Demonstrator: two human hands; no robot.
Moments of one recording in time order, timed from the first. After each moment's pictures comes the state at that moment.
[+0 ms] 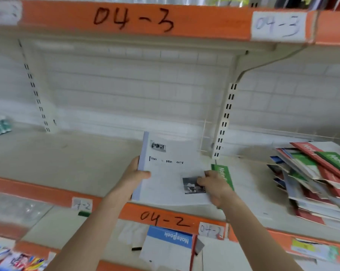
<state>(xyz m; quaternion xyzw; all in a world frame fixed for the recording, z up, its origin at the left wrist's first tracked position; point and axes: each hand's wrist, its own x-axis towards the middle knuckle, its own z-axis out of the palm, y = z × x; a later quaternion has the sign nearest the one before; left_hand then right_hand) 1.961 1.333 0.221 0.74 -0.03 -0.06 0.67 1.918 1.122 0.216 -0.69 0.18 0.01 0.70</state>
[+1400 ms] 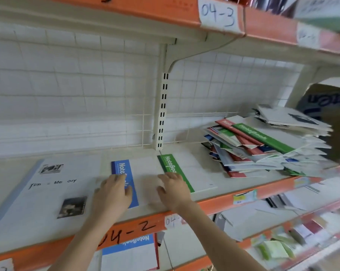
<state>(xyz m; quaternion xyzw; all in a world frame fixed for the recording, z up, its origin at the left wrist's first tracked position) 1.971 1.274 0.182 0.95 -0.26 0.04 0.18 1.889 1.125 0.184 -0.97 0.18 -0.09 0.14</state>
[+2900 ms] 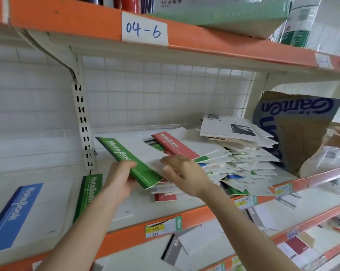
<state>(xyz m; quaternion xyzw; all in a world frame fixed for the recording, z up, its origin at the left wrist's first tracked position) 1.869 1.009 0.269 0.53 -0.01 -0.24 0.82 1.772 0.871 0.267 -0.96 -0.02 -0.26 0.13</state>
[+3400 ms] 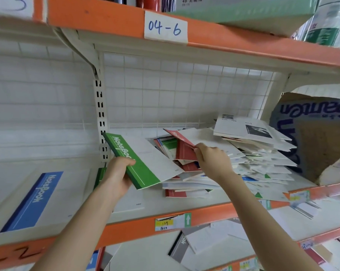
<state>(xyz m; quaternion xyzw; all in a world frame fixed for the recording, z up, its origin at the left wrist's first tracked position) 1.872 1.041 0.265 0.51 -0.01 -0.23 0.83 1.782 0.833 0.275 -0.95 0.18 -0.25 -0.03</state>
